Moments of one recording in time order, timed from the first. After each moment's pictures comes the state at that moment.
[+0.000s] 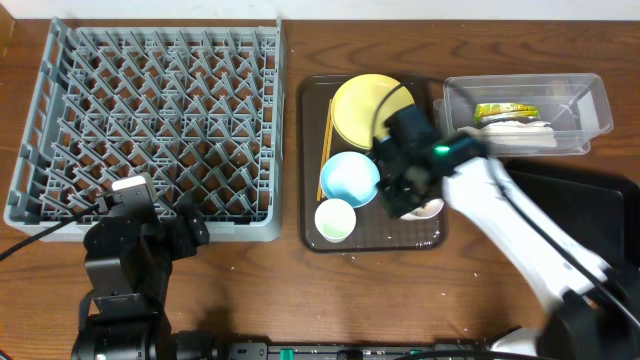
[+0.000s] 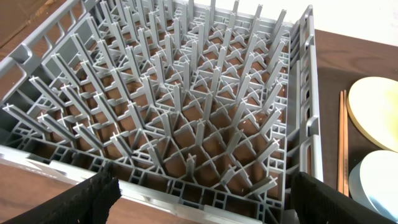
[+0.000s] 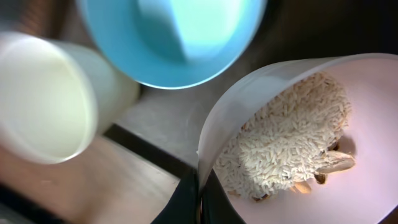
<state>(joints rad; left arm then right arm) 0.08 0.58 0.81 -0.81 -0.08 -0.15 0.48 1.59 1.25 -1.01 -0.16 0.04</state>
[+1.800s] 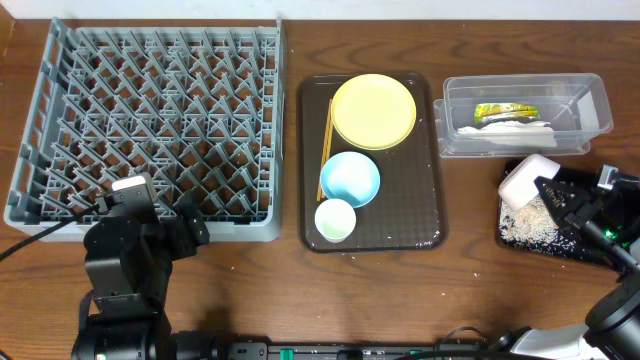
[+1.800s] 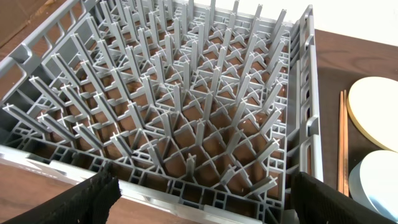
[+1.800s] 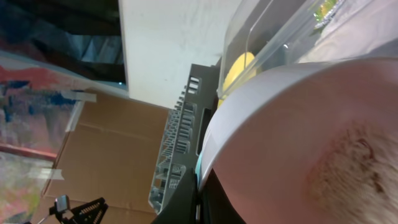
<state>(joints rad) 0.08 0.58 0.81 -0.81 -0.08 -0.15 -0.83 1.70 0.81 -0.61 -1.49 -0.23</state>
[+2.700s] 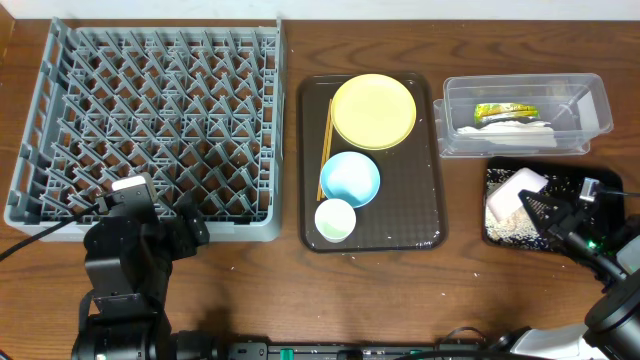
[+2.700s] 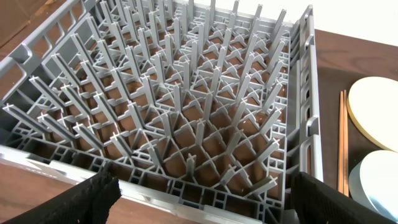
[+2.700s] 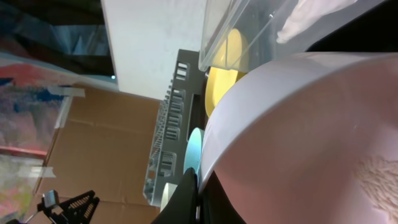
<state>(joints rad) 0.08 0.58 0.81 -0.81 -0.08 -0.15 -0.81 1.70 0.71 -0.60 -1.44 -0.28</state>
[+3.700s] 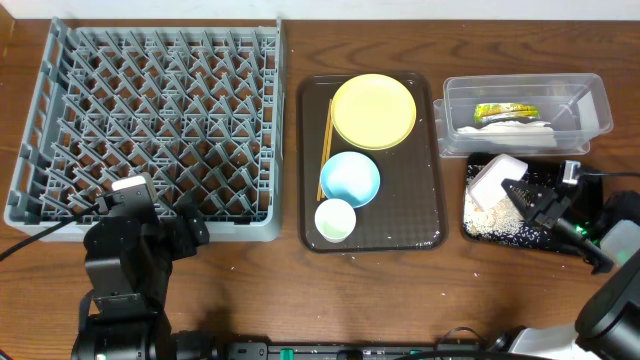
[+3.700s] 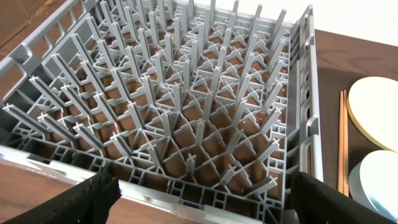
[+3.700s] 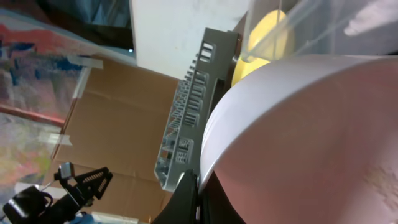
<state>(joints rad) 0.08 0.58 0.81 -0.81 -0.08 -0.15 -0.68 1.67 0.72 -0.48 -1.51 -0.17</state>
